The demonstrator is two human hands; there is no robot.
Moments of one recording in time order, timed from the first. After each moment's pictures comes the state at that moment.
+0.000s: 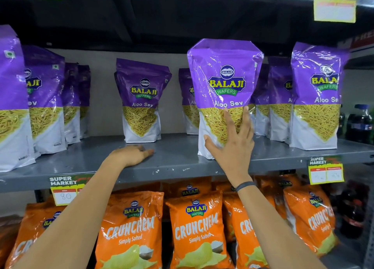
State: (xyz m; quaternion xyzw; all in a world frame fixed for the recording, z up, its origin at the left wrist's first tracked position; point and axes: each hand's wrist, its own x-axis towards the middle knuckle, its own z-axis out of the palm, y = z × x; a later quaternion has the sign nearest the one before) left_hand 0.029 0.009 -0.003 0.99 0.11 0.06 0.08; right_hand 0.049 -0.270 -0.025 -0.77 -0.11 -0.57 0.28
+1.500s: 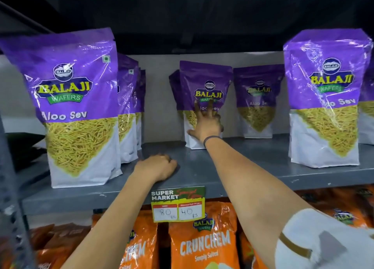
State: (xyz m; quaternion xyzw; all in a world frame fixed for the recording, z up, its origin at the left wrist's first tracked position) left_hand -0.003 0.142 -0.006 0.99 0.09 0.08 0.06; right_hand 0.122 0.014 0.039 -0.92 -0.11 -0.35 0.14
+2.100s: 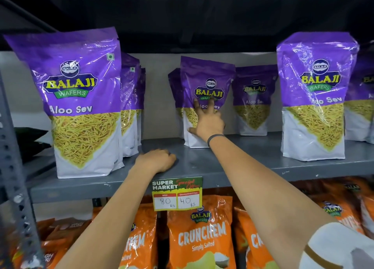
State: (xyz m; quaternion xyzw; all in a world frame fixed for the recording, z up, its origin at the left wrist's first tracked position) left_hand -0.003 0.144 -0.005 0.99 0.09 0.07 0.06; right_hand 0.083 -0.004 0.043 -0.93 -0.13 -0.33 0.14
